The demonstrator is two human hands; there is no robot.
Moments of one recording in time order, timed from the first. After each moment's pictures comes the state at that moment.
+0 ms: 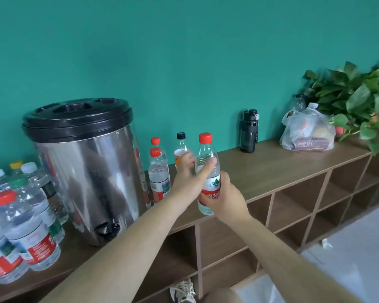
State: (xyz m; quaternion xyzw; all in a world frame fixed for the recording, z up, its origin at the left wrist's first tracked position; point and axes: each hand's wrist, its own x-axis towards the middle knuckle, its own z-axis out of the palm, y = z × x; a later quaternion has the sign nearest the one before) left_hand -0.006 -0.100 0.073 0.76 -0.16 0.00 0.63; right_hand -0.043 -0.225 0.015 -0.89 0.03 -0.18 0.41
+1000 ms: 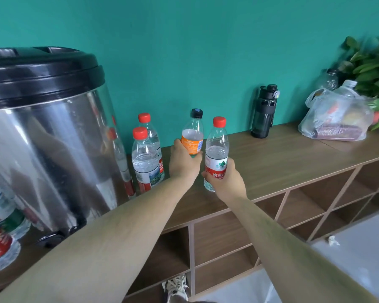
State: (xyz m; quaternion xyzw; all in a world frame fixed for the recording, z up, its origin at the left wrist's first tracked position) left_hand 0.147 -0.150 -0.013 0.86 -0.01 0.17 0.48; right_hand 0.086 -0.273 -0.054 -0.86 0.14 -0.15 0.46
